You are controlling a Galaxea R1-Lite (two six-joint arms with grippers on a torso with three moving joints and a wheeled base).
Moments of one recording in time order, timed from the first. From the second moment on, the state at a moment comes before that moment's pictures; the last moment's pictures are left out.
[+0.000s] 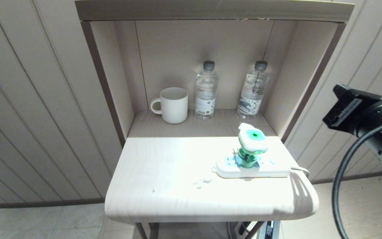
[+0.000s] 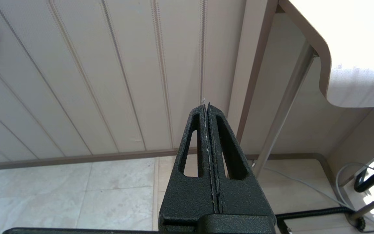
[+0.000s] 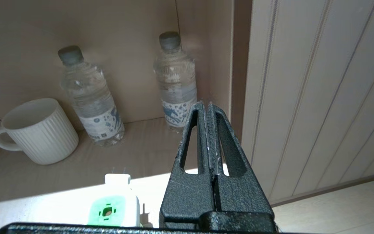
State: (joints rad) left arm -0.01 0.00 0.00 0.03 -0.01 0.04; right arm 0.83 1.28 -0.70 -0.92 -0.95 -0.04
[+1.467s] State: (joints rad) left arm -0.01 0.00 0.00 0.03 -0.01 0.04; right arm 0.88 1.57 -0.69 -1.15 -0.99 -0.10
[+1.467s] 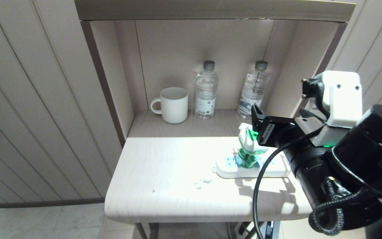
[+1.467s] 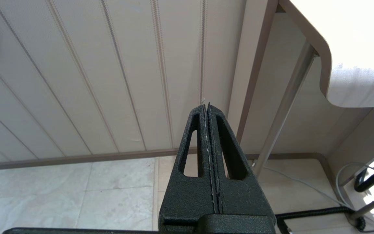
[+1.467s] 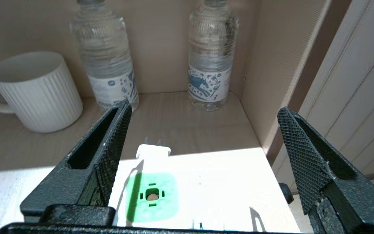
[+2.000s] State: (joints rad) left arm -0.01 0.00 0.00 0.03 -0.01 0.04; right arm 0.89 1.62 -0.69 -1.15 -0.99 -0.10
